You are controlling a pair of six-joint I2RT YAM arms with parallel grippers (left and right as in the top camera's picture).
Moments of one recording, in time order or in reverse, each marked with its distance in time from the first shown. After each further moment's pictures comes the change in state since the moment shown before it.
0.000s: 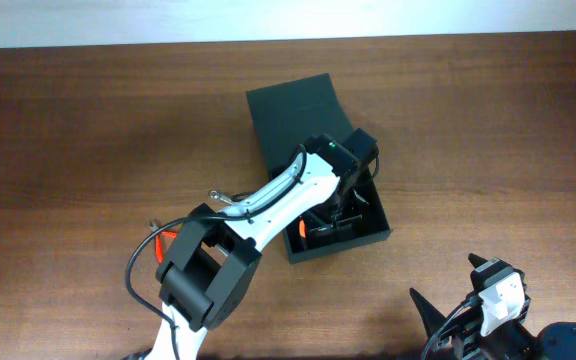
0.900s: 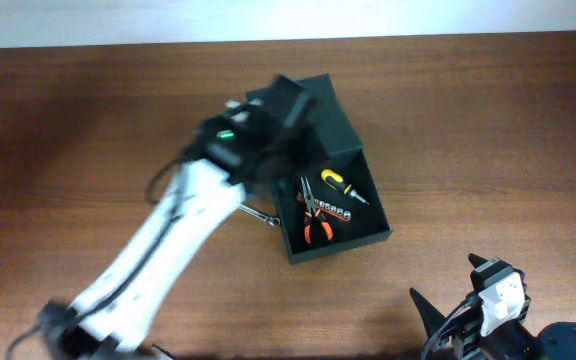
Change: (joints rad) left arm 0.189 -0.480 0.001 0.008 -0.251 0.000; right arm 0.000 0.000 0.000 0.000 0.000 -0.001
